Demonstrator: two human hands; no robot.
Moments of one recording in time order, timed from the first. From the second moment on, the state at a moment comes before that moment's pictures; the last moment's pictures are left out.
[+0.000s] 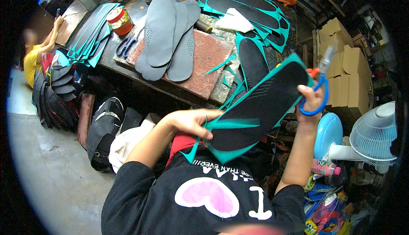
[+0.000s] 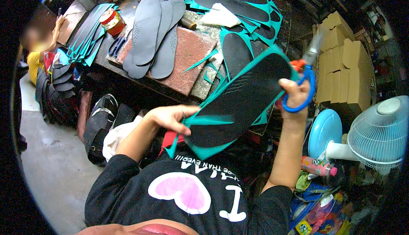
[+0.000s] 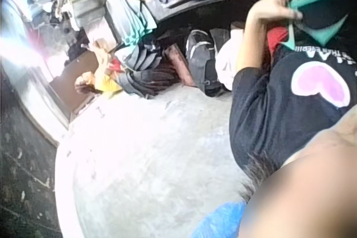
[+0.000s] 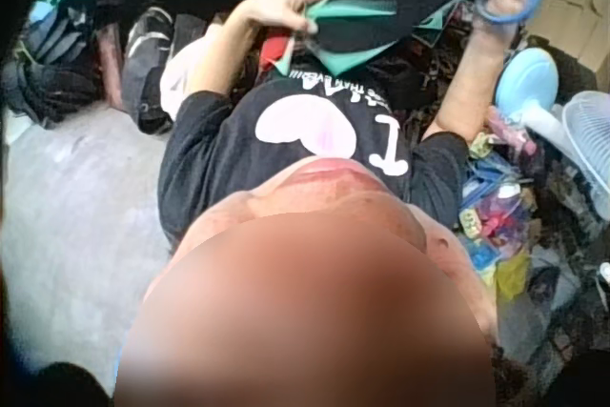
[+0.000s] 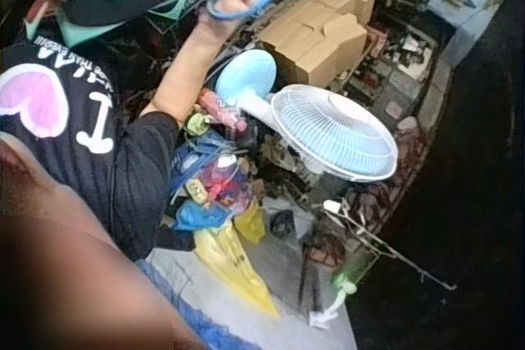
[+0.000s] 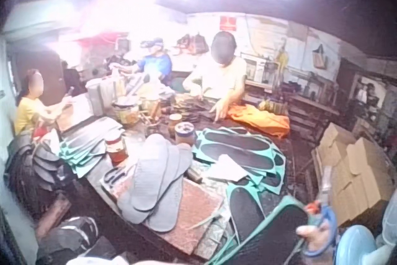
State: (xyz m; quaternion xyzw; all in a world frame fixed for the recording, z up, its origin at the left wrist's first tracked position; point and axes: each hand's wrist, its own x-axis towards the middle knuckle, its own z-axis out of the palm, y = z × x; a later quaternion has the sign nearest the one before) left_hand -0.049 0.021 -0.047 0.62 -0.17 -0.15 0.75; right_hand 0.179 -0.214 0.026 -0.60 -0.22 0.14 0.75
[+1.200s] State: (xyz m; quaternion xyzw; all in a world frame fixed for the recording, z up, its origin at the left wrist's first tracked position) left_hand -0.023 -0.030 0.007 0.51 0.10 0.15 0.84; right_hand 0.057 -0.243 -0.025 -0.69 -0.18 0.27 0.64
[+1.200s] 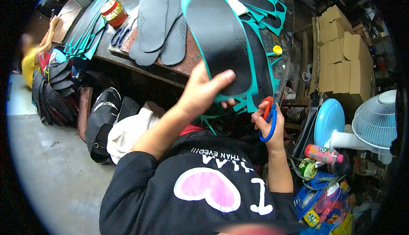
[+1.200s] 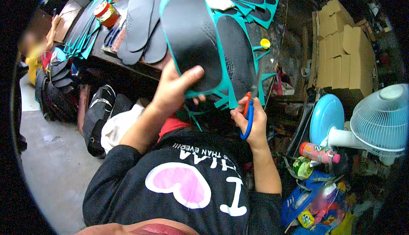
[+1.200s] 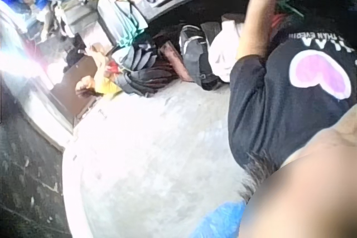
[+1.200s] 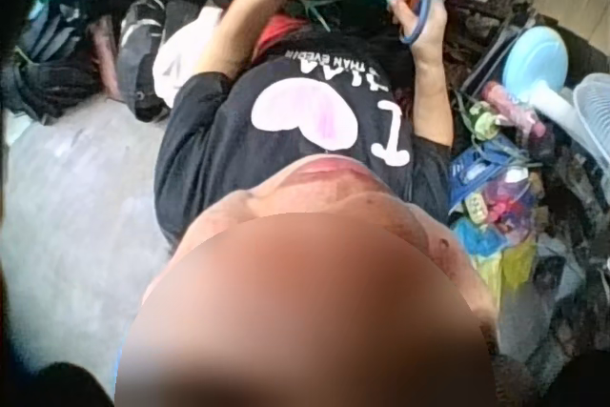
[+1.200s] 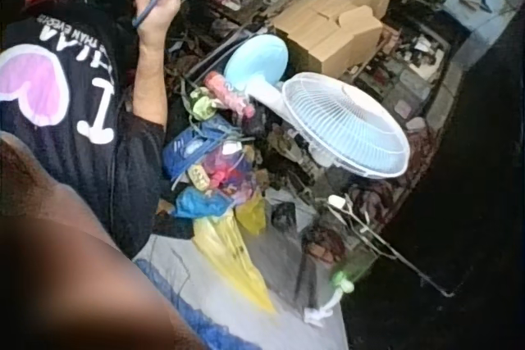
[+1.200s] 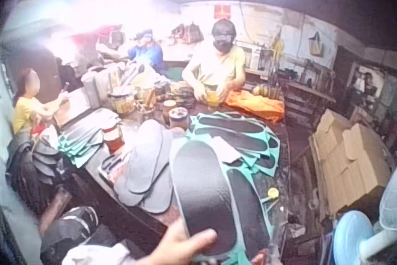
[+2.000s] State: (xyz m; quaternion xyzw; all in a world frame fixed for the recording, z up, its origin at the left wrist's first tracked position) left_hand -0.017 -0.041 -0.003 0.49 0.10 0.16 0.85; right_hand 0.040 -0.259 -0.010 -0.55 -0.22 0.51 0.62
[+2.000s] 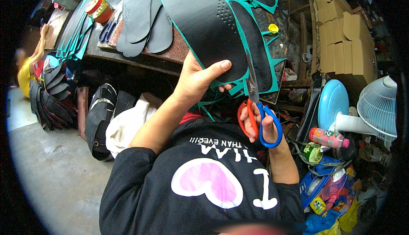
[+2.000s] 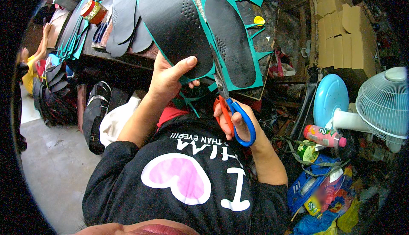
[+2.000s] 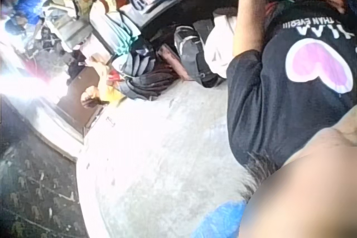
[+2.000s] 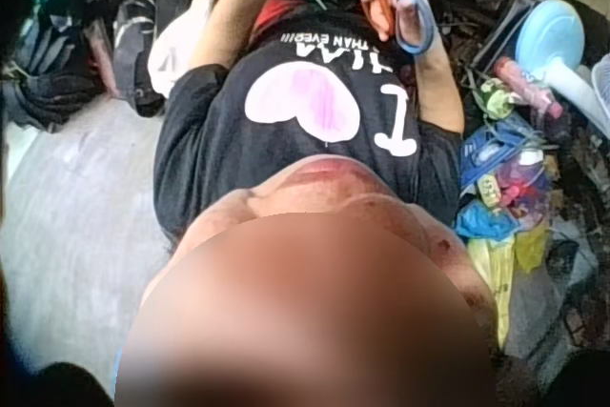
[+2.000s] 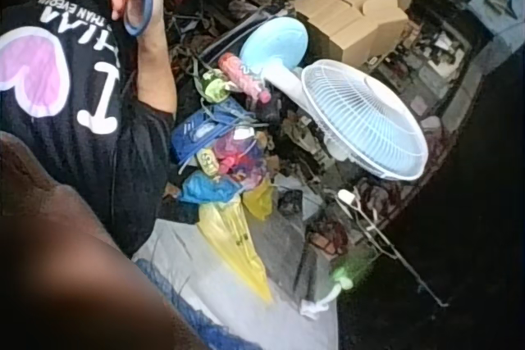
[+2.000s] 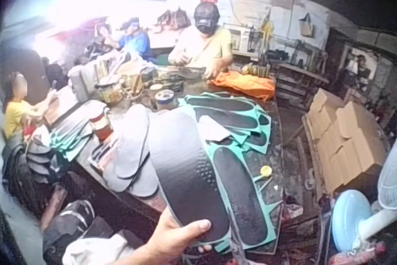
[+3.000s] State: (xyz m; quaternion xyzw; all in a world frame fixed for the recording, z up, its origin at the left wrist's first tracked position) left_hand -0.016 -0.033 -0.008 0.44 0.08 0.19 0.87; right_hand 0.039 -0.257 -0.013 -0.61 -0.21 0.48 0.59
